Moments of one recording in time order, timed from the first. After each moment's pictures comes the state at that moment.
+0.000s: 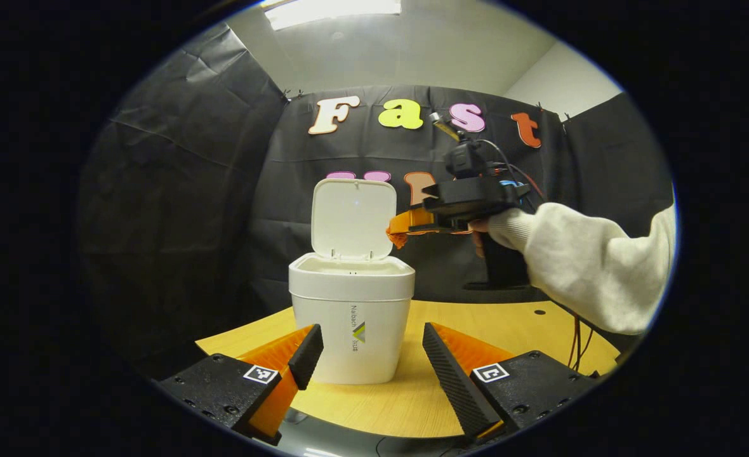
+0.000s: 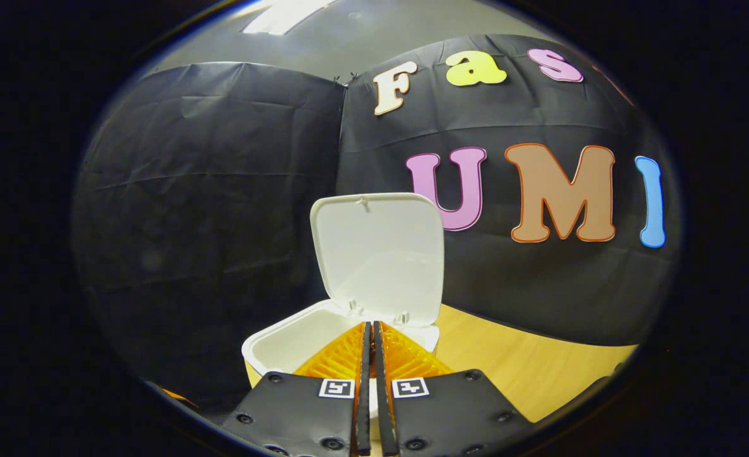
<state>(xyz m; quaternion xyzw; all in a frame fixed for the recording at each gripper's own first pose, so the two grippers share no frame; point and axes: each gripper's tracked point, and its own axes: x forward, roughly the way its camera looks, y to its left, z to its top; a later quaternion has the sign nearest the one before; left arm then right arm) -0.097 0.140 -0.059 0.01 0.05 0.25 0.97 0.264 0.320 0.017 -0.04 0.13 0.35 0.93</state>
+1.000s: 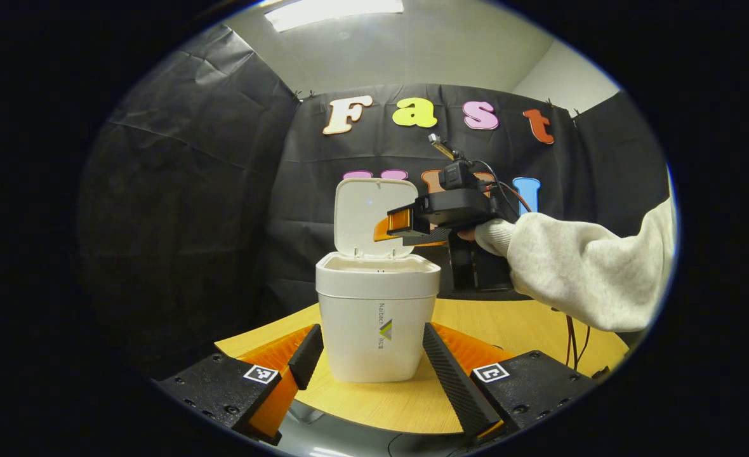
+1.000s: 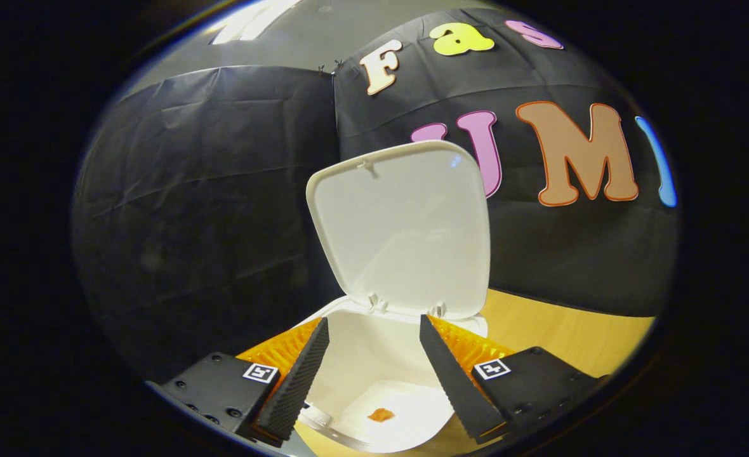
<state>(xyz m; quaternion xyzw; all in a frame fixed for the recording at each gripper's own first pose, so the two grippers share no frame) -0.110 0.156 -0.059 0.02 0.06 0.27 0.96 0.276 0.357 0.003 0.03 0.17 0.38 0.91</state>
